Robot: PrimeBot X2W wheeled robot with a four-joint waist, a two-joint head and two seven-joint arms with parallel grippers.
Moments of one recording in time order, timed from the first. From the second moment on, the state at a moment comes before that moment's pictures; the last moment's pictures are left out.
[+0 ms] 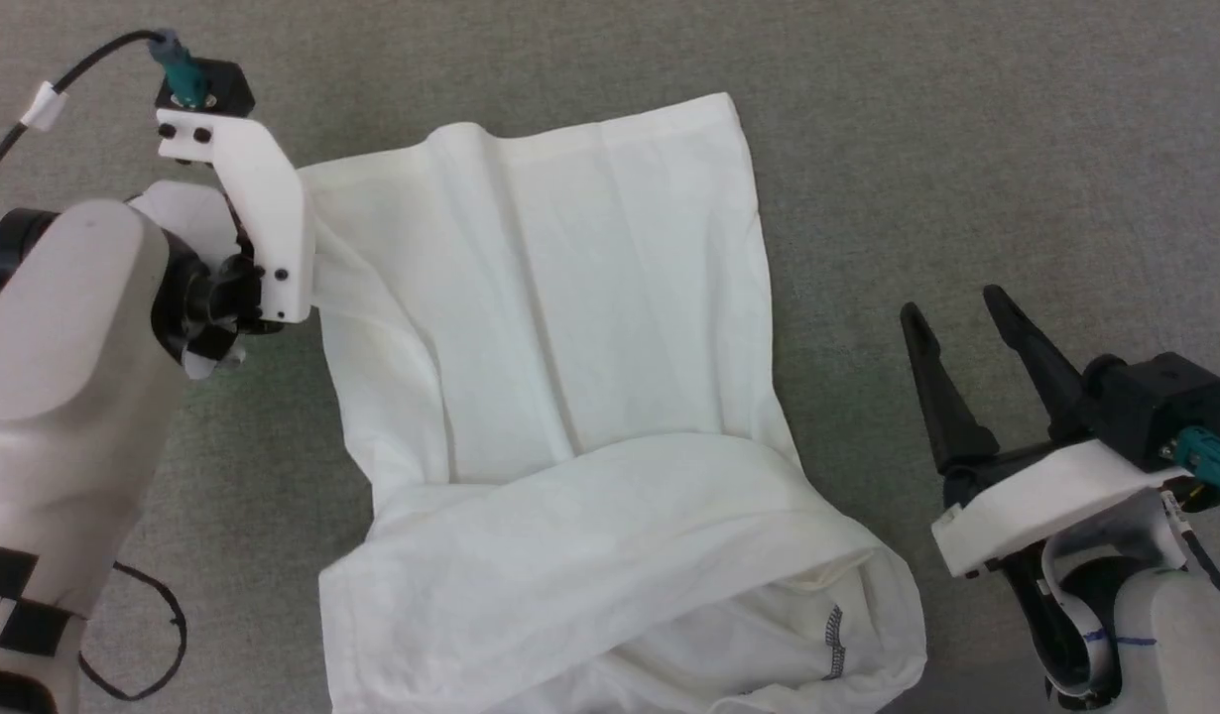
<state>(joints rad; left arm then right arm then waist) -0.95 0.51 -0.60 0.55 -0.65 0.11 0.94 -0.14 -0.06 0.05 -0.18 0.19 0.13 0.16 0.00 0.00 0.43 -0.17</state>
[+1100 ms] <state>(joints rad) -0.86 0.54 -0.58 0.15 -0.56 0.18 0.55 -1.02 -0.30 0.37 0.65 0.69 0.13 0.71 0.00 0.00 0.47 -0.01</state>
